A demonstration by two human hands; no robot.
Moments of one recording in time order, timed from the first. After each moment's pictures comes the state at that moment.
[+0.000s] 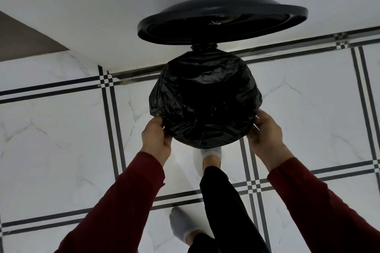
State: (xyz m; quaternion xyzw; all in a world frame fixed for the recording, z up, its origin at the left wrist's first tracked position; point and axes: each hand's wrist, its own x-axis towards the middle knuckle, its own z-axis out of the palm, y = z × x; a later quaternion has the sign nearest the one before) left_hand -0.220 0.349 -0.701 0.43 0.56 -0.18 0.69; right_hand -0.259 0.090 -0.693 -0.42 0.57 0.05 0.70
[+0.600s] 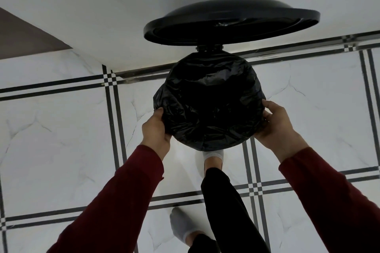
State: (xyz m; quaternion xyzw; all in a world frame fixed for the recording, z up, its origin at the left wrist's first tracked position) left_hand -0.202 0.349 -0.692 0.45 0.55 -0.18 0.68; right_hand -0.223 0.076 -0.678 -0.33 0.58 0.14 0.73
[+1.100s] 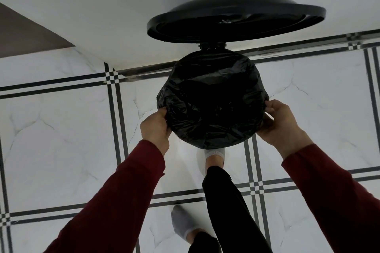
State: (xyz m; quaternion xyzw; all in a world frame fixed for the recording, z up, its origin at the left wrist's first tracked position) left_hand -0.199 0.356 -0.698 0.51 0.57 -0.19 0.62; right_hand -0.223 0.067 -0.687 -0.32 0.62 0.12 0.71
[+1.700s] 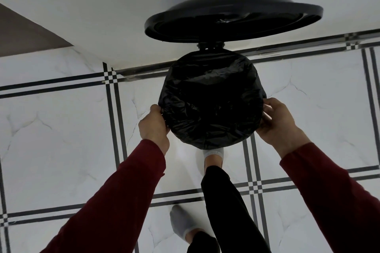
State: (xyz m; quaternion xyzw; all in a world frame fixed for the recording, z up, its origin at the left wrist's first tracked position) left_hand -0.197 0.348 -0.690 0.53 0.58 -0.15 0.60; right_hand -0.220 0.071 -0.678 -0.36 0.61 0.11 0.70
